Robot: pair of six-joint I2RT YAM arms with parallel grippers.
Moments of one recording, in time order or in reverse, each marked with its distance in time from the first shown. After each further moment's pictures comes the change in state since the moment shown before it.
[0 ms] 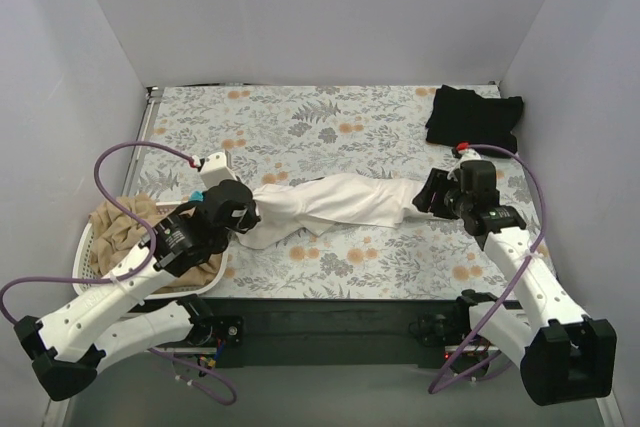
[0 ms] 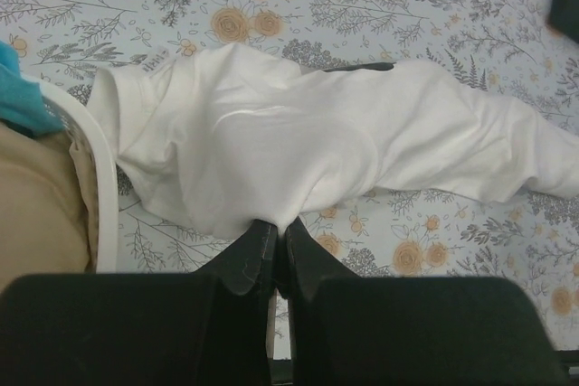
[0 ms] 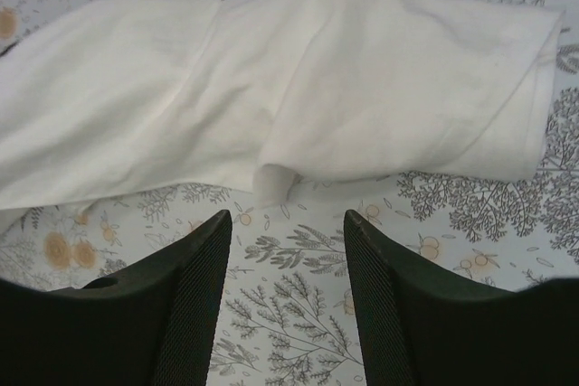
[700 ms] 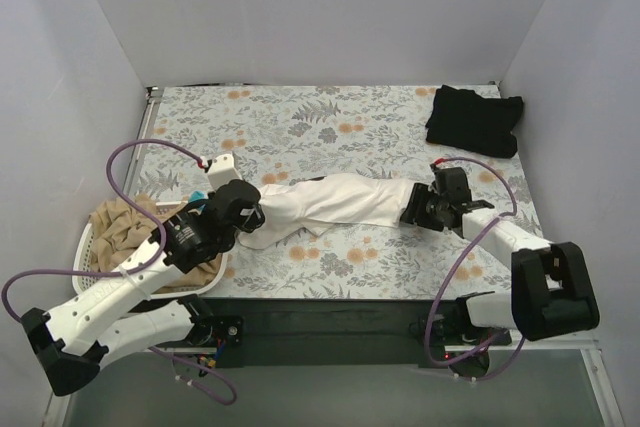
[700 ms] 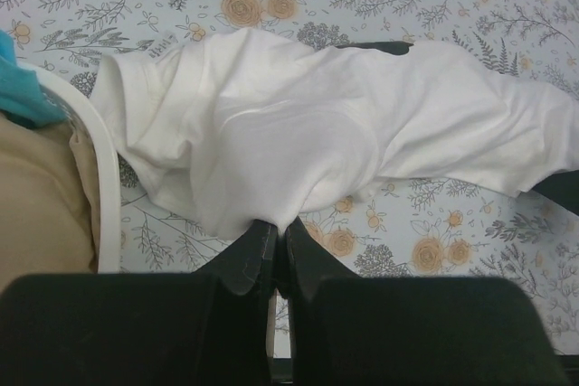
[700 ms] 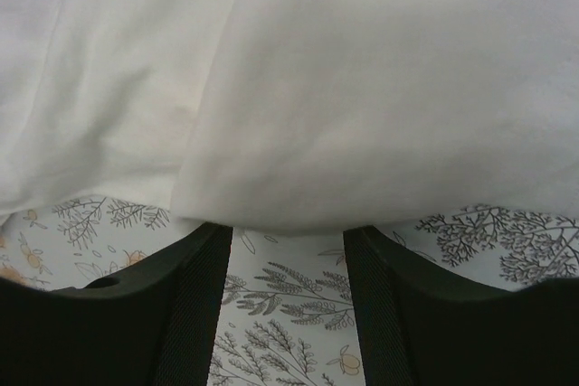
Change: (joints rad) left arm 0.001 0.041 -0.019 0.000 0.002 -0.004; right arm 0.053 0.327 -0.109 0.195 0.014 0.057
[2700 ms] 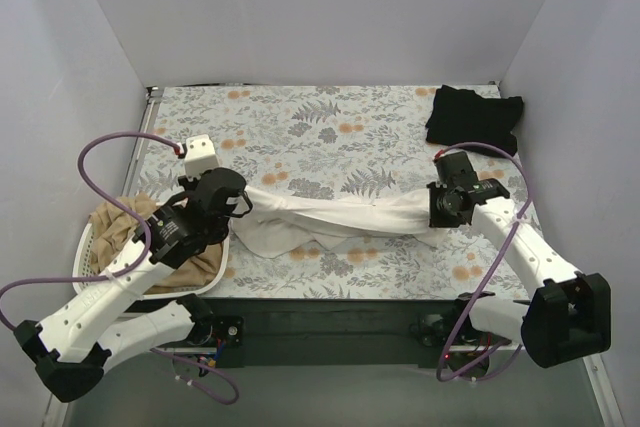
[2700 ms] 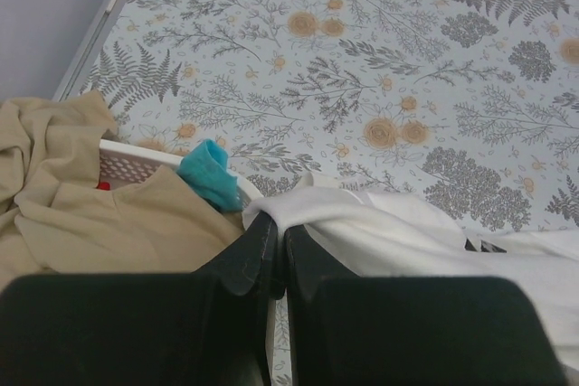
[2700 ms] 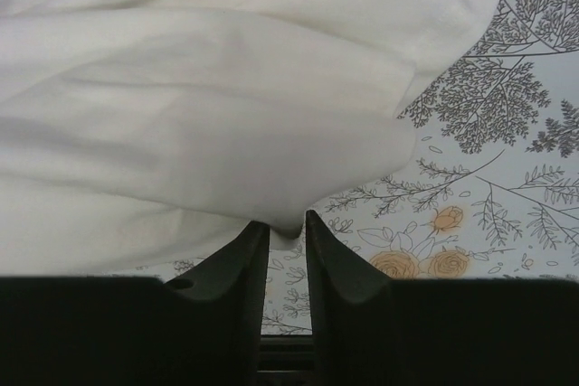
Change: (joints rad) left arm 0.073 -0.003 0.114 -0.068 -0.336 0.227; right arm 0.060 -0.113 0.275 -0.594 0.234 -0.167
